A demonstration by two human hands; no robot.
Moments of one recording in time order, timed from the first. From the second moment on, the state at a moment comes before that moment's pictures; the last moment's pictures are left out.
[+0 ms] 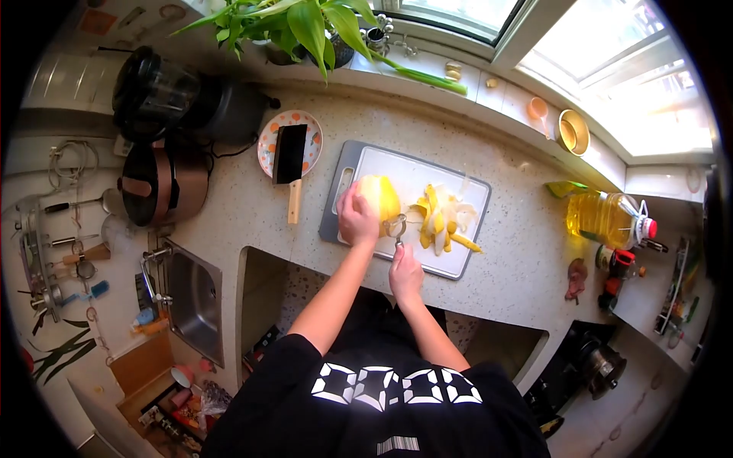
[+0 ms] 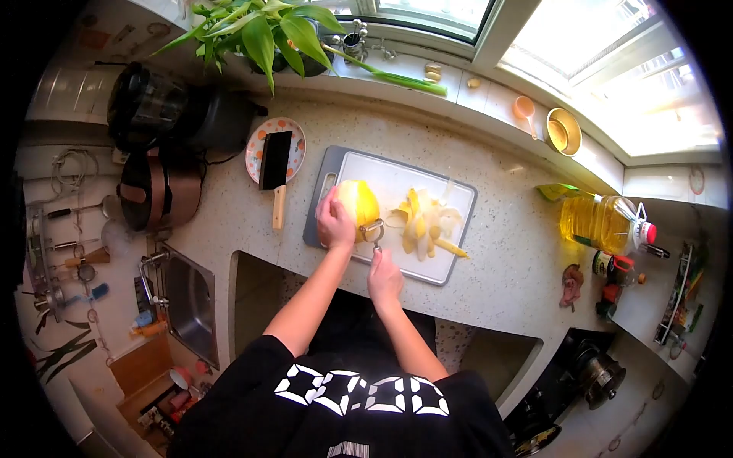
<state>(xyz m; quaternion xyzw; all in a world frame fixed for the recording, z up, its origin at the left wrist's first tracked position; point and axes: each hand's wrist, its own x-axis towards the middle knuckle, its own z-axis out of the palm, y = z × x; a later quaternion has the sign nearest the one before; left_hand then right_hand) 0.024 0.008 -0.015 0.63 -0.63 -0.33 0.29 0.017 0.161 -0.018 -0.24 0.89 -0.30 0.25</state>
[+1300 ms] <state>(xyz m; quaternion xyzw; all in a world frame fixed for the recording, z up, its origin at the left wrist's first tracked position) 0.015 0.004 -0.026 0.58 -0.65 -0.38 0.30 -0.076 0.102 -0.034 0.02 0.68 -0.59 0.44</state>
